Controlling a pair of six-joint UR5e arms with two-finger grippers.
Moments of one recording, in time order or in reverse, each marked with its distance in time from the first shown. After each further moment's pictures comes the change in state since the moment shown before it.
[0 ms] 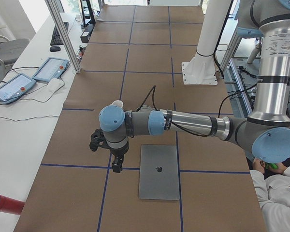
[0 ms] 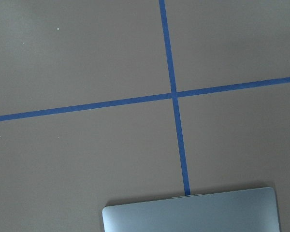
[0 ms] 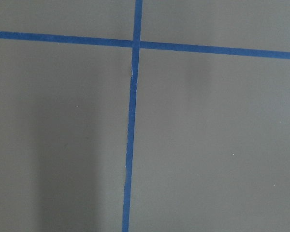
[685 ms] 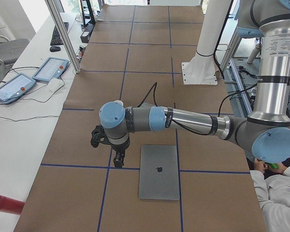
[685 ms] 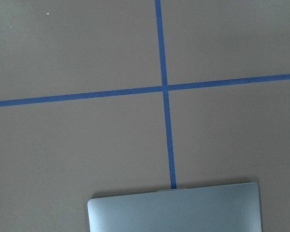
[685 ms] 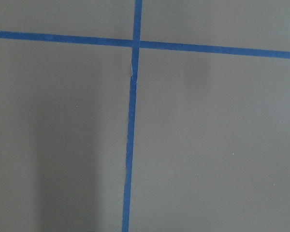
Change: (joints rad) left arm 0.007 0.001 -0.050 0.022 -0.054 -0.003; right arm 0.000 0.000 0.000 -0.001 0.000 0.000
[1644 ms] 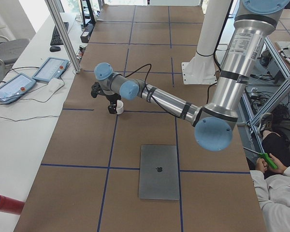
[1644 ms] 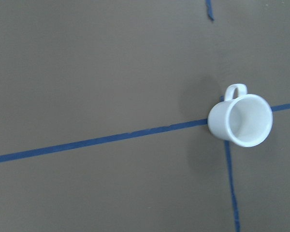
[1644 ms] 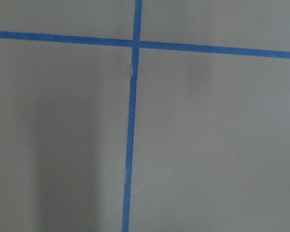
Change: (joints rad) left arm 0.487 -0.315 0.089 -0.276 -0.041 -0.686; right arm 0.000 0.000 0.000 0.000 0.000 0.000
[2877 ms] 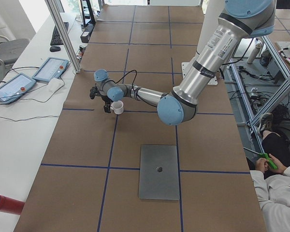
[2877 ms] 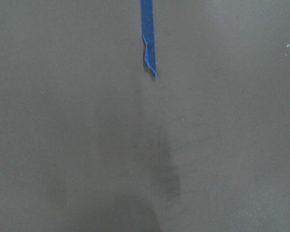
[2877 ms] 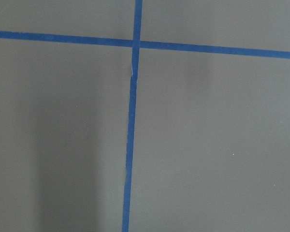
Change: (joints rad) left arm 0.203 -0.256 0.491 -0.361 0.199 -0.287; right arm 0.000 0.000 0.000 0.000 0.000 0.000
